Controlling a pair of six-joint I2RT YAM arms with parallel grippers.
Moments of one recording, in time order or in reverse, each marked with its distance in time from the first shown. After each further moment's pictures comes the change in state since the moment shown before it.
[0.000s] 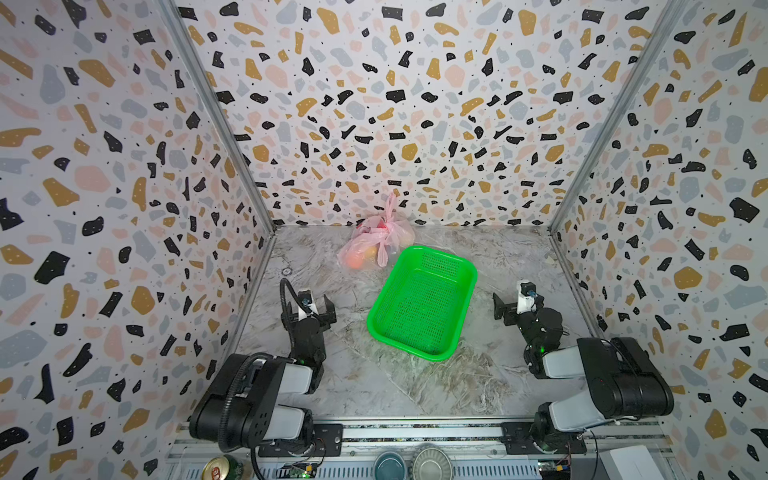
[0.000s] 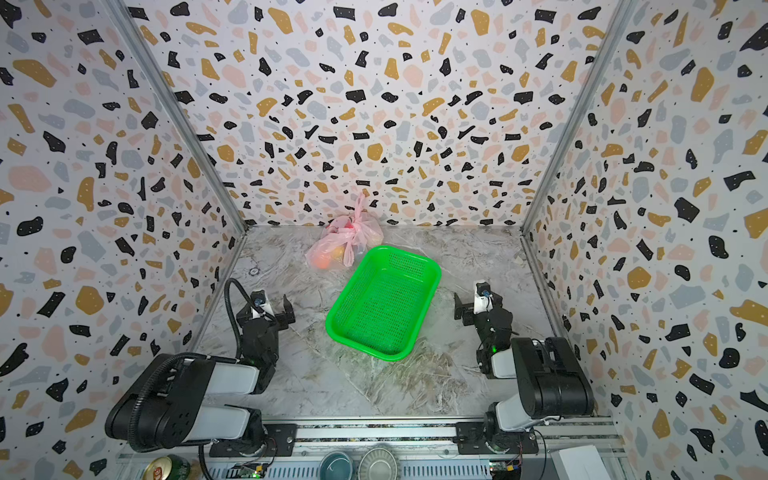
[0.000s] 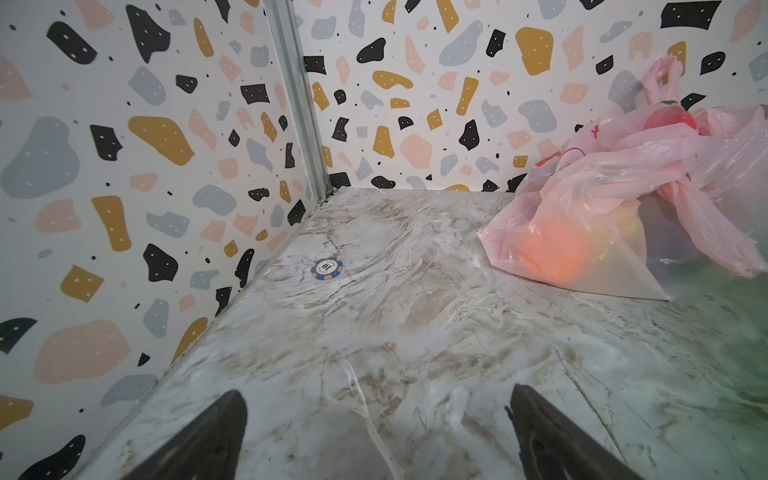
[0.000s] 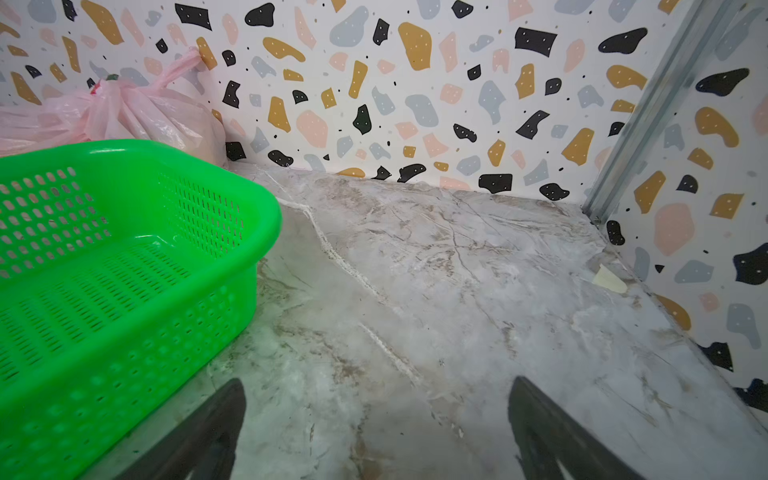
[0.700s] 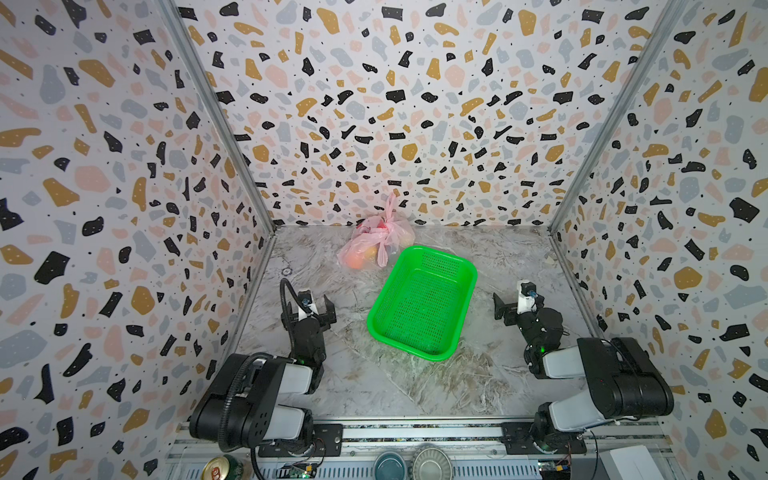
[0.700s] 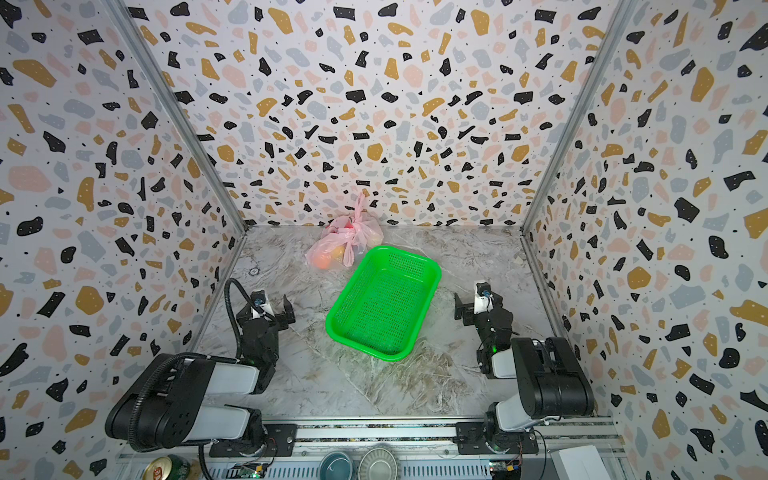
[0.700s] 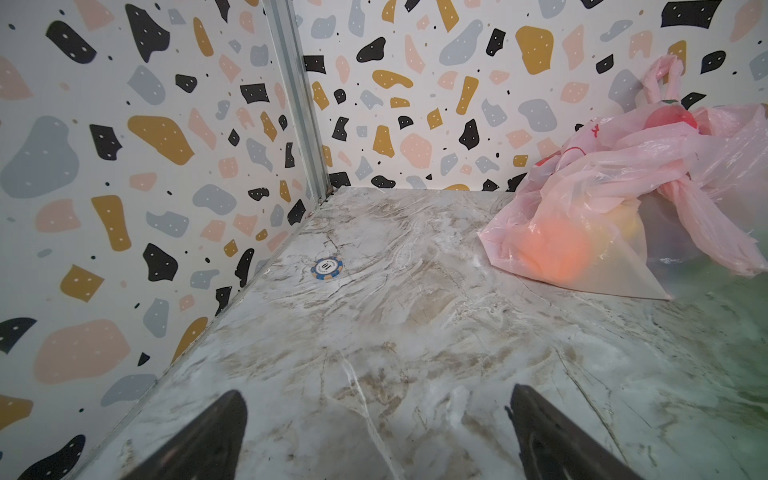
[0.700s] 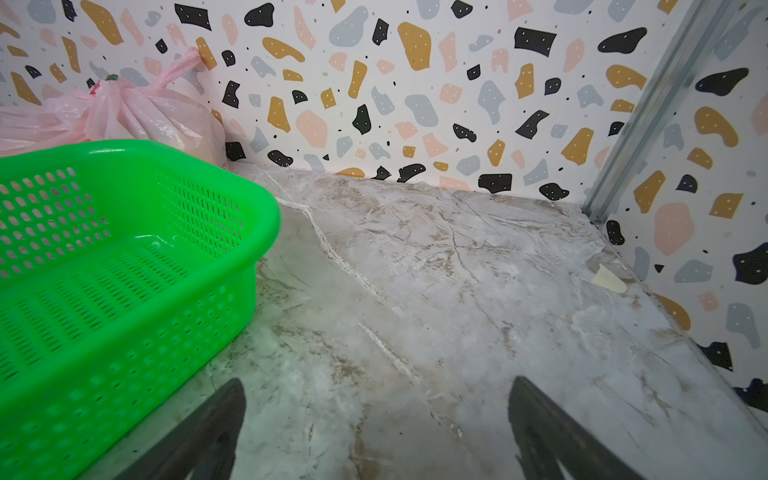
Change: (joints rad) left arm 0.000 0.001 0.000 0.000 0.000 0.000; right arm -0.004 0.000 0.000 0.000 -0.004 0.000
